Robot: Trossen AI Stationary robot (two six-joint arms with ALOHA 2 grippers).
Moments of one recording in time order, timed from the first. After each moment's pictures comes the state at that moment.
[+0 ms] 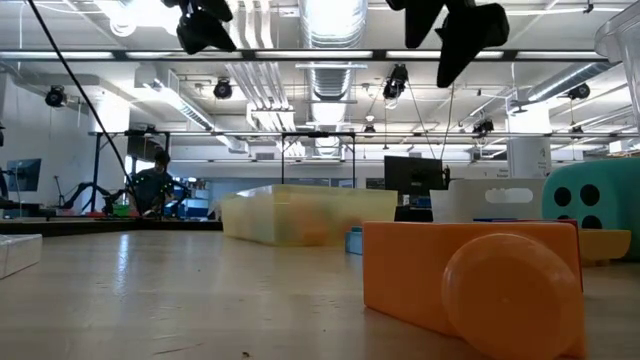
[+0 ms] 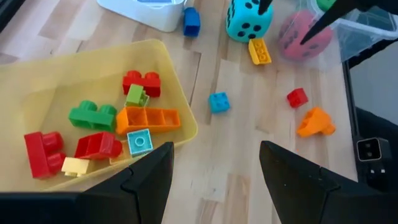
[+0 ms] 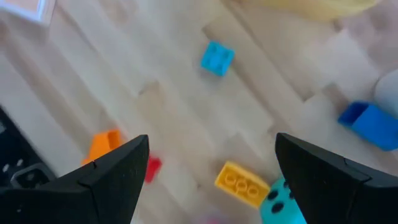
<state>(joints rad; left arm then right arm) 0.07 1.22 1.22 -0.83 0.10 -0.21 0.28 1.72 1.59 -1.13 0.09 0.99</state>
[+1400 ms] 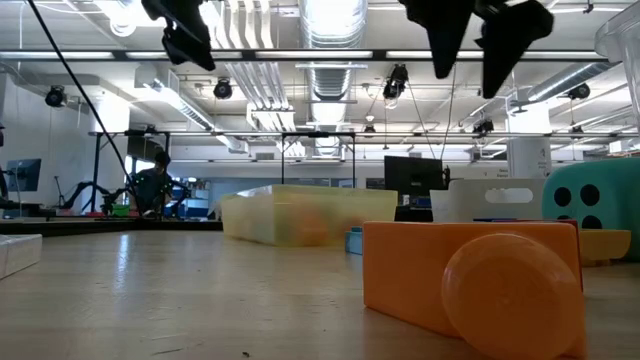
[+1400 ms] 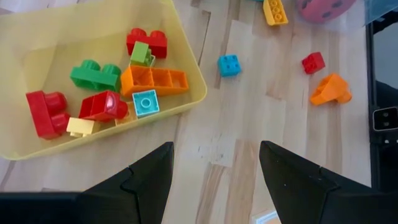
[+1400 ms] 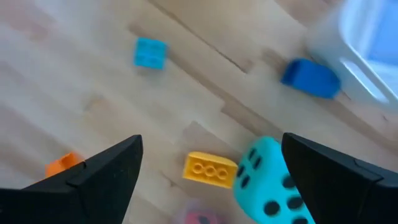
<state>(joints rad) 0.07 1.22 1.20 -0.94 0.10 -0.21 0.28 1.72 1.58 -1.31 0.16 1.24</state>
